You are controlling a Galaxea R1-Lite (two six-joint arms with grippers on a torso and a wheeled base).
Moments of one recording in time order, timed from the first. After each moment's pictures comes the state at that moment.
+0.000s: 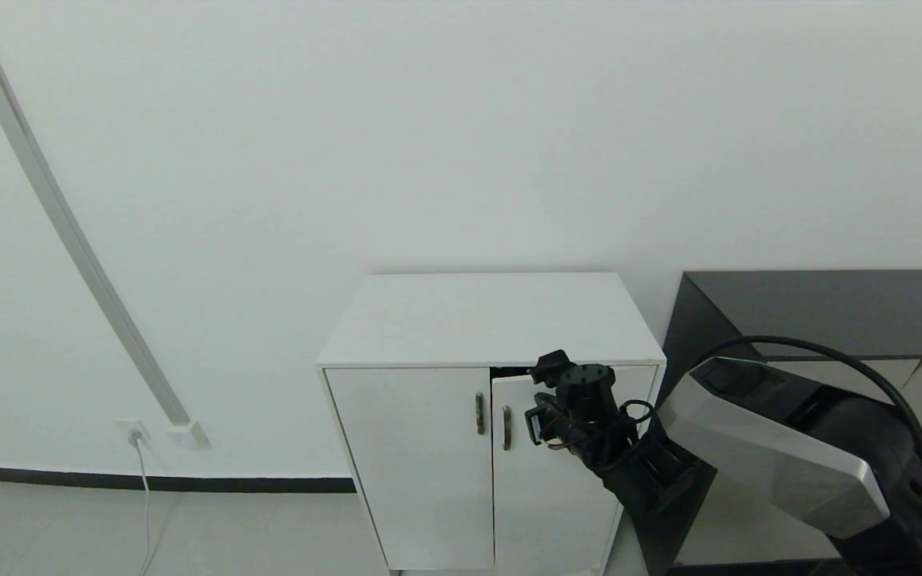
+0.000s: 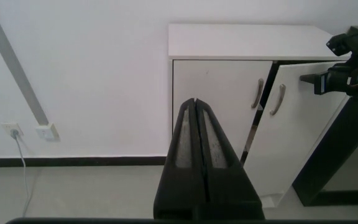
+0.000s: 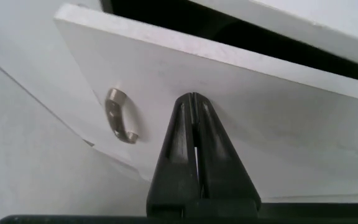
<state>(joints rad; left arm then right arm) 0.00 0.00 0.00 0.01 0.01 -0.02 0.59 2.55 -1.29 -0.93 -0.24 -0.02</state>
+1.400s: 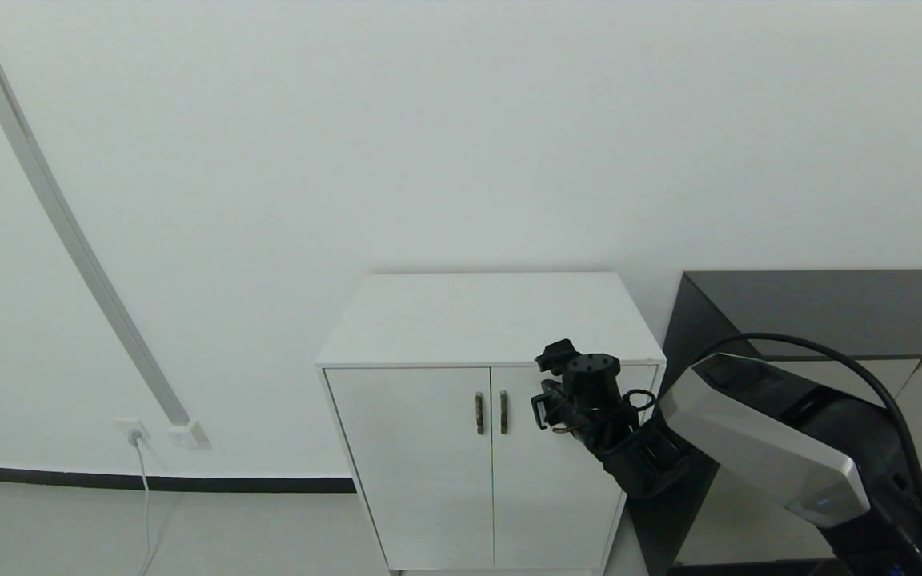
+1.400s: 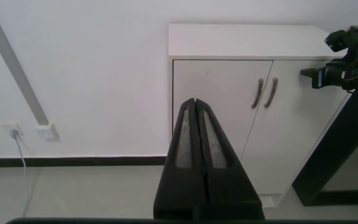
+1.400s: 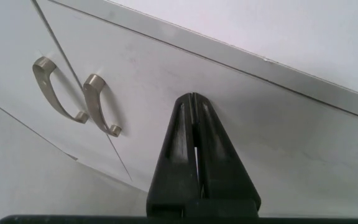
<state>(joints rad) 0.00 0.00 0.00 0.01 0.01 -0.02 0.55 2.59 -1.39 -0.92 -0.24 -0.04</state>
